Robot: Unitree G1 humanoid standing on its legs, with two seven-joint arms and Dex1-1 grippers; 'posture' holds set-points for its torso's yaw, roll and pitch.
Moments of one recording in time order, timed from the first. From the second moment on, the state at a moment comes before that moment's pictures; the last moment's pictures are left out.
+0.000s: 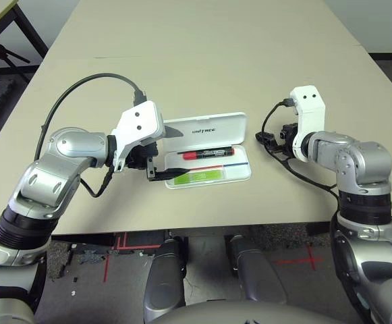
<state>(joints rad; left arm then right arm) -0.47 0.84 -0.14 -0.37 -0.31 0.54 -1.08 -0.57 -0.34 -0.10 -0.16 0.27 1.29 0.27</state>
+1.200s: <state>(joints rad) -0.49 0.83 -0.14 -0.34 -0.29 0.53 -1.07 -0.58 -0.87 0.21 -0.03 0.17 0.39 1.06</state>
